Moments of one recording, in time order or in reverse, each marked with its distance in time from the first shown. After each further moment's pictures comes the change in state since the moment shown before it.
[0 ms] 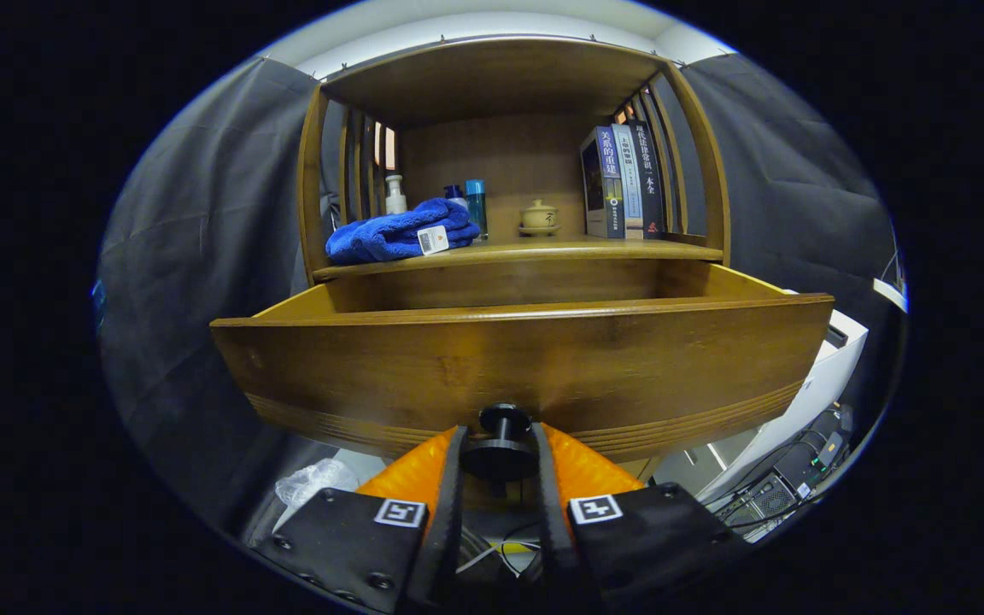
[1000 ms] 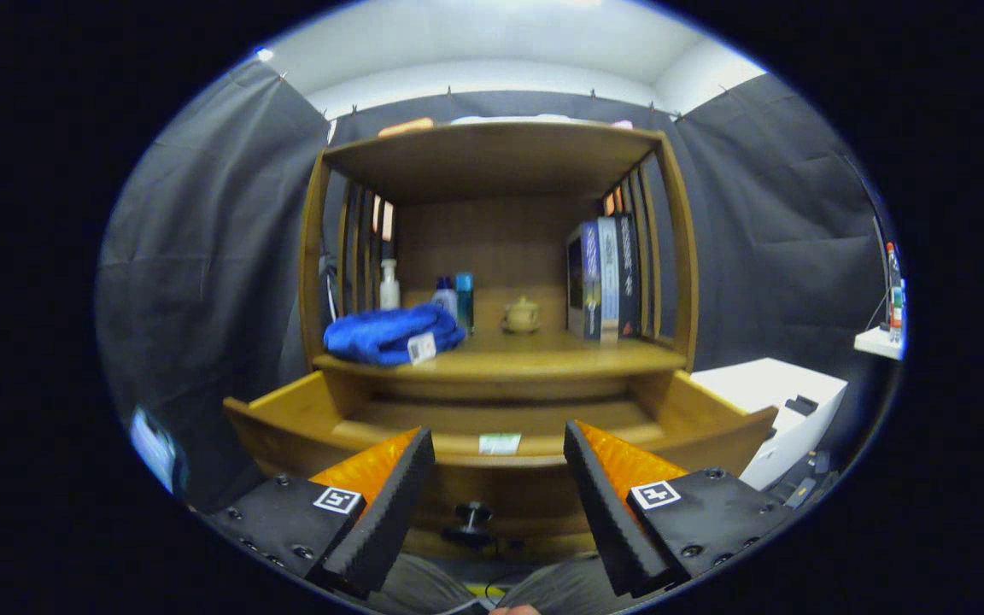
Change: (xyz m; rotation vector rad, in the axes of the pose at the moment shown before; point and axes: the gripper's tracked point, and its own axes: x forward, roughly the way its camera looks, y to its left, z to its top) arm -0.043 -0.029 0.156 -0.017 -0.342 -0.058
